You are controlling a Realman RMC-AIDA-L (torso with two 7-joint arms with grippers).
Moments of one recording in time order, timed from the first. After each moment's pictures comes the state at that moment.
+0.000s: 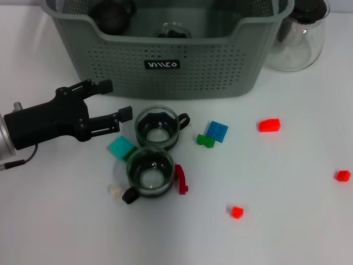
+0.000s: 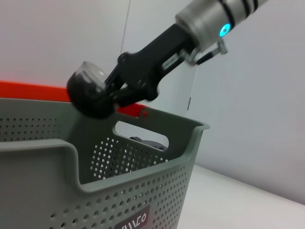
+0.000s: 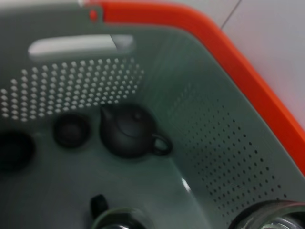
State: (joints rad) left arm -0.43 -2.12 0.36 0.59 2.07 1.69 -1.15; right arm 1.34 2.09 -1.04 -0.61 -2.82 -0.97 2.22
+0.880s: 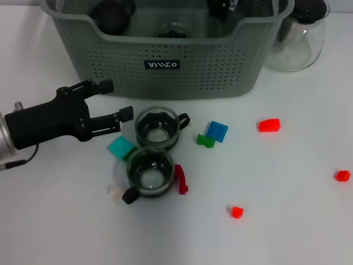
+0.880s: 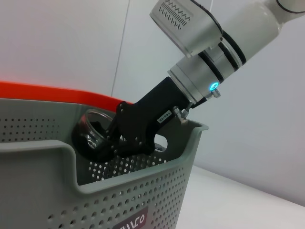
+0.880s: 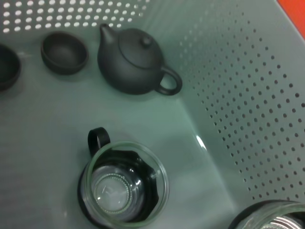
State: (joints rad) left arm -0.43 -2.12 0.36 0.59 2.07 1.69 -1.15; right arm 1.32 2.10 -1.18 -0.40 -2.84 -0.78 2.24
